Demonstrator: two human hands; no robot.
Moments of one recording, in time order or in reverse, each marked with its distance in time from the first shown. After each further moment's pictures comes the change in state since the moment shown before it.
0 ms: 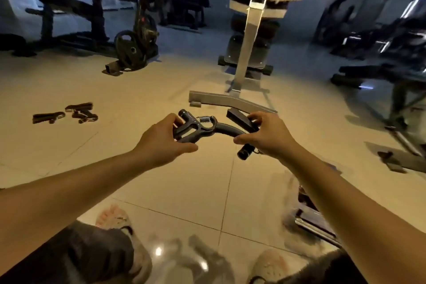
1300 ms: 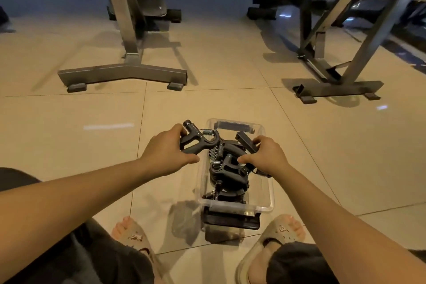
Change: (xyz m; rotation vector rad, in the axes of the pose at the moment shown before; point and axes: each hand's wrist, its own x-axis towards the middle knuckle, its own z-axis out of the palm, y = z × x) left_hand 0.145 0.180 0.343 0.226 -0.420 0.214; right_hand 0.014 0.403 -0.104 -0.040 0.081 0.650
